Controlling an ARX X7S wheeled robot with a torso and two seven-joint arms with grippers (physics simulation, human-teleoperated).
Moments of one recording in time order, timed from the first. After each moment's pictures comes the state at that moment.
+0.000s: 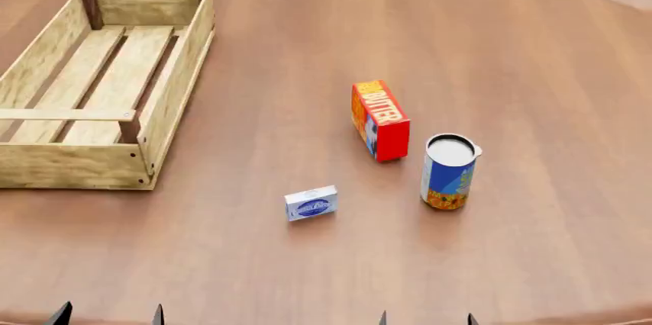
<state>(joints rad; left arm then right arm) 0.00 0.00 0.00 0.00 0.00 0.00 0.00 0.00 0.00 0.00 0.00 0.00 0.00 0.00</state>
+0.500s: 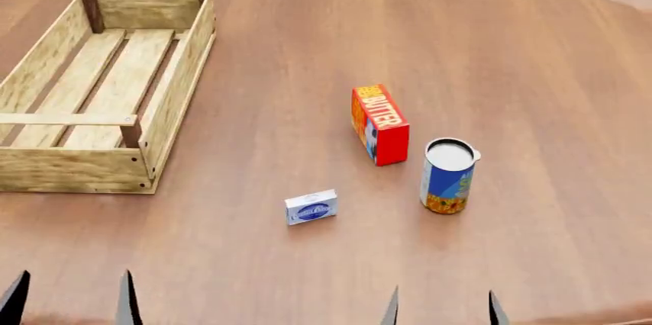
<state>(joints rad) 0.03 -0.04 0.03 0.12 -0.05 0.14 -0.07 -0.03 0.05 -0.06 -0.11 -0.01 -0.09 0.11</state>
